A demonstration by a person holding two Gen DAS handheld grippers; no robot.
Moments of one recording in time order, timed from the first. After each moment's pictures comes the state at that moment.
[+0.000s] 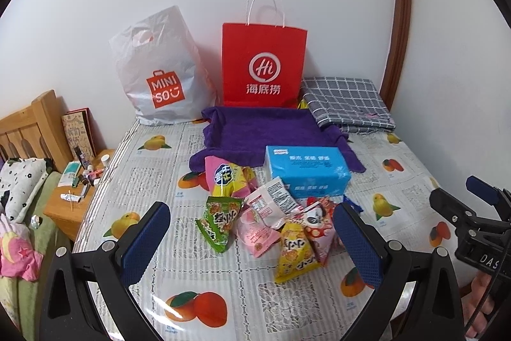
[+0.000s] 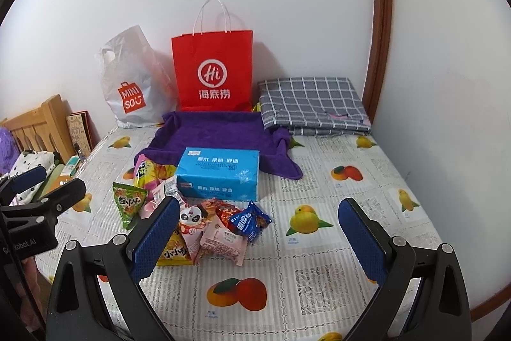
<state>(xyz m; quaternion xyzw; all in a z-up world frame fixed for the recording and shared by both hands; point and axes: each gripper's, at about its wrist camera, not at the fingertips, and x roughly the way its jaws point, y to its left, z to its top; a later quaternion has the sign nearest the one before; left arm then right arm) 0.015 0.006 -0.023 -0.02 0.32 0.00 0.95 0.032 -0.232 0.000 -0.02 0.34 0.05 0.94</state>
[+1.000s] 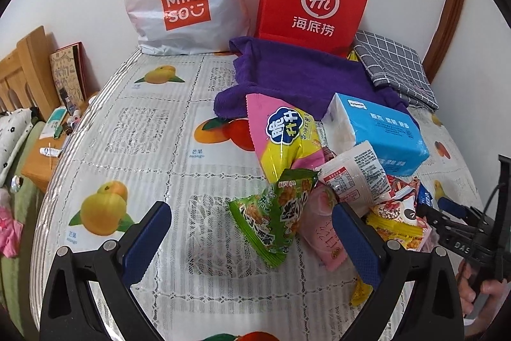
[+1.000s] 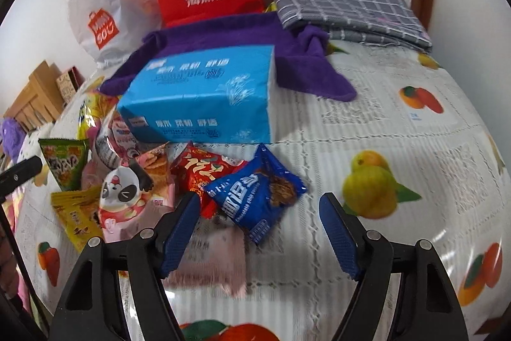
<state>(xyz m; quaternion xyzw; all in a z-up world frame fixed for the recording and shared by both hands) 0.102 0.076 -0.124 -0.07 0.42 0.01 0.91 0.149 -0.220 -0.156 0.00 0.49 0.11 0.87</state>
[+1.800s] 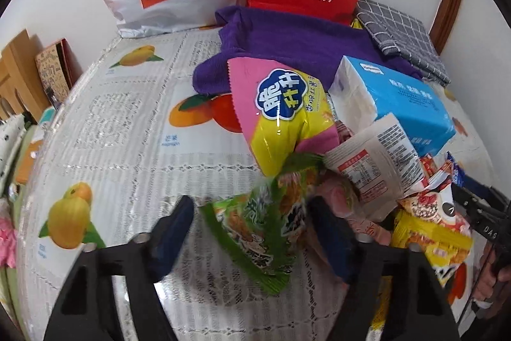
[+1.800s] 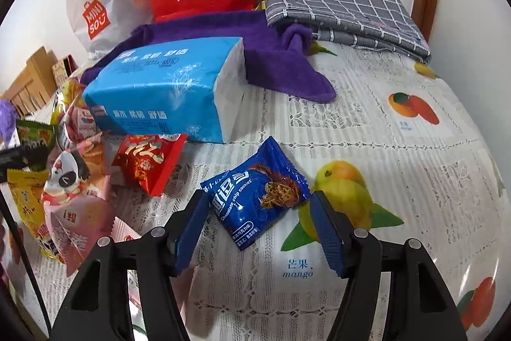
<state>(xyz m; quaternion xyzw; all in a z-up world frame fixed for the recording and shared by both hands) 0.134 0.059 -0.164 -0.06 0.45 0.01 0.89 0.161 -0.260 -0.173 -0.02 0.46 0.11 0.88</state>
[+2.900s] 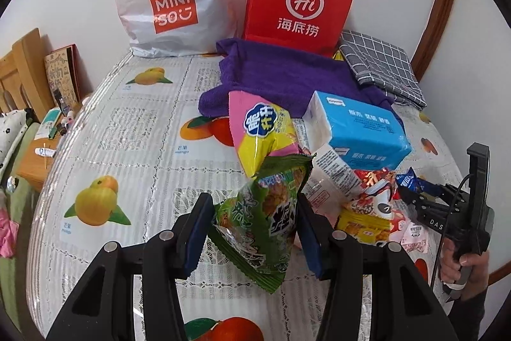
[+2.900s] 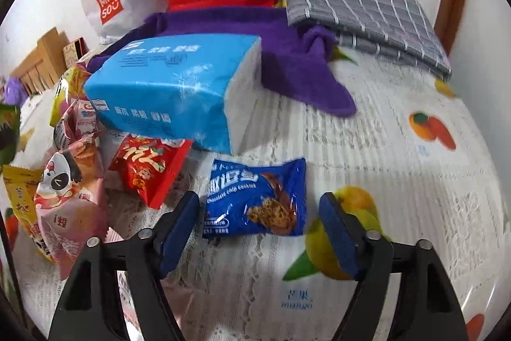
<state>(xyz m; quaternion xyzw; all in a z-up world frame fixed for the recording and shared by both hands) 0.088 0.059 -0.112 -0.08 0.41 0.00 0.91 0.175 -0.242 -0.171 -0.06 0.46 0.16 0.87</state>
